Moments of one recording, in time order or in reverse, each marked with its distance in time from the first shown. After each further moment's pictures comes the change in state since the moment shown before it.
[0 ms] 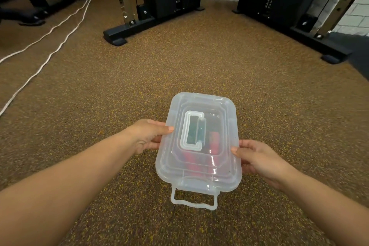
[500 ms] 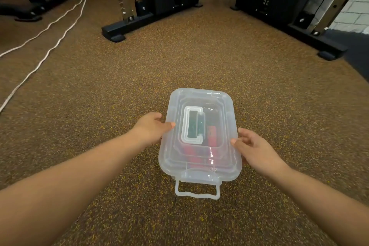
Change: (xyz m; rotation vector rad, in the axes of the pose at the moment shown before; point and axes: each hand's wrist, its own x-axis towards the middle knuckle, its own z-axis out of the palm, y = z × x) left_hand -0.016 -0.010 0.011 0.377 0.173 0.220; right_hand -0.006 0.010 0.008 -0.251 0.161 -0.111
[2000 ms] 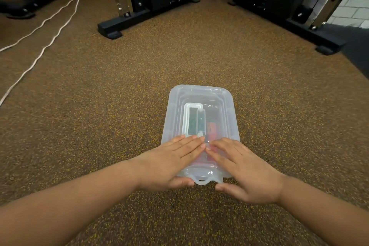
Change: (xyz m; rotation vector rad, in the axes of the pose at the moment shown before) left_hand -0.048 -0.025 0.019 1.244 -0.467 0.917; right_hand -0.024 0.015 0.013 -1.191 -0.233 -0.855
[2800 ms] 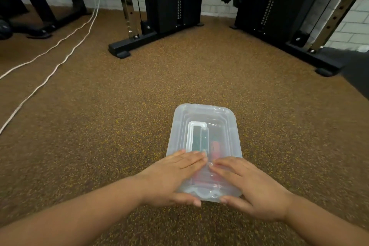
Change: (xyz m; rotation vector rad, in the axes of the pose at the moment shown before) left_hand 0.002 -0.008 0.004 -0.111 0.087 -0.052; right_hand 0.001 0.008 -0.012 0.144 0.015 0.030
